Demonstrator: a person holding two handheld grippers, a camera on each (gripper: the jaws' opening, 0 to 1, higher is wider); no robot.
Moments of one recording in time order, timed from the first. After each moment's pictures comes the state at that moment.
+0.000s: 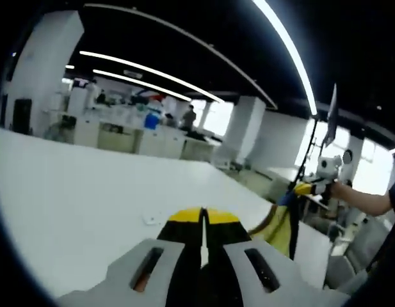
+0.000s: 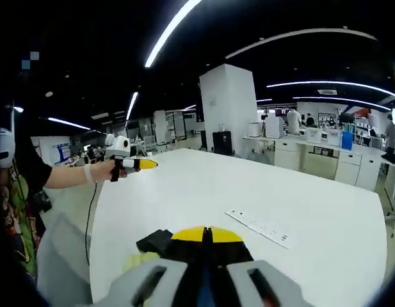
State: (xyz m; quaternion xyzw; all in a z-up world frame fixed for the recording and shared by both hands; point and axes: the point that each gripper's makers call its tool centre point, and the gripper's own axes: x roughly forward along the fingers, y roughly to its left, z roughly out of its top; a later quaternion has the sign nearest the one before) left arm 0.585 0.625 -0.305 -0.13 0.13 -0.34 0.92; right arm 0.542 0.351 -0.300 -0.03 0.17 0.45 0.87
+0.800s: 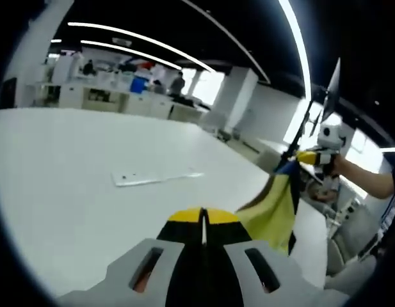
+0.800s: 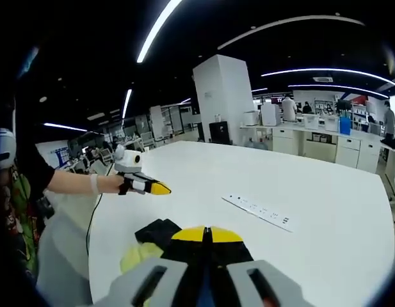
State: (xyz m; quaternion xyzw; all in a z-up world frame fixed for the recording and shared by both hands) left arm 0.577 0.545 -0.402 -0.10 0.22 -0.39 0.89; right arm 0.542 0.337 -0.325 0.00 0.20 0.44 0.87
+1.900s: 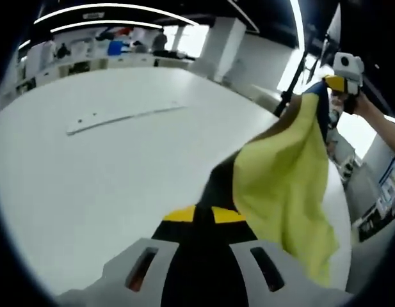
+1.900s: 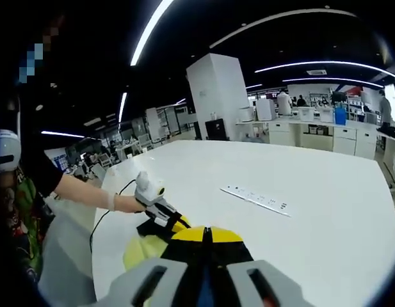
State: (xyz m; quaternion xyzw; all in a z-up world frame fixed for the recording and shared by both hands) left arm 0.561 0.486 -0.524 0.00 0.34 -0.43 0.83; right arm 0.526 0.316 -0.345 0.02 0.21 0.43 0.88
